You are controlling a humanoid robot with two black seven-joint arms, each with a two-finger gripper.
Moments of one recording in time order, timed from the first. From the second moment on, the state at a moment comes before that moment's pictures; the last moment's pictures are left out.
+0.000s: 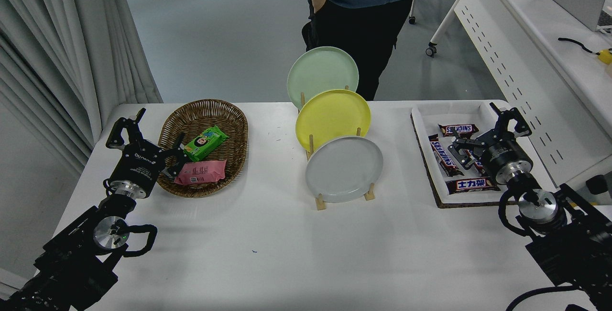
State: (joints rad) left arm -0.50 0.26 -1.09 -0.53 0.22 -0.58 -0.44; right arm 0.63 -0.25 1.05 0.50 0.02 0.33 0.11
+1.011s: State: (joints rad) left arm -0.50 0.26 -1.09 -0.53 0.22 -0.58 -0.44; right arm 0.68 -0.26 1.03 0.48 0.02 0.32 0.11
